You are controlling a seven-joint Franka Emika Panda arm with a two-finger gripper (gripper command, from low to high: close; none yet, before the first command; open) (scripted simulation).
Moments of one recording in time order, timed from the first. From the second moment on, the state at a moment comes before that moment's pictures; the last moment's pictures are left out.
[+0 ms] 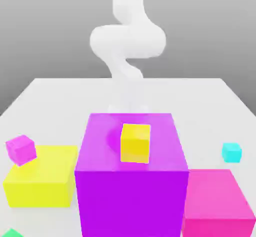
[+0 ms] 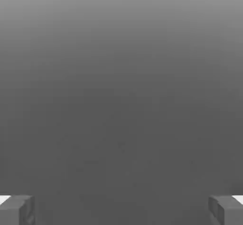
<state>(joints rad) 0.05 -0.71 0.05 -2.34 -0.01 2.35 0.76</state>
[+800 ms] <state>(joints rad) 0.56 0.16 0.41 -2.72 -0.23 2.86 0.47</state>
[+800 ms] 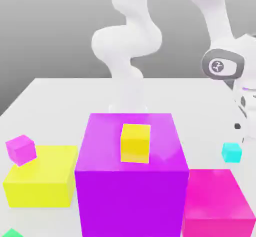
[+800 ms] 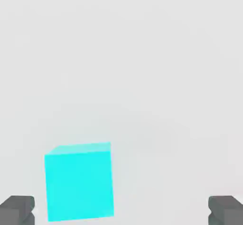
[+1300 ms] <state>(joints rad) 0.73 0.32 0.21 -2.68 -0.41 2.99 0.61</state>
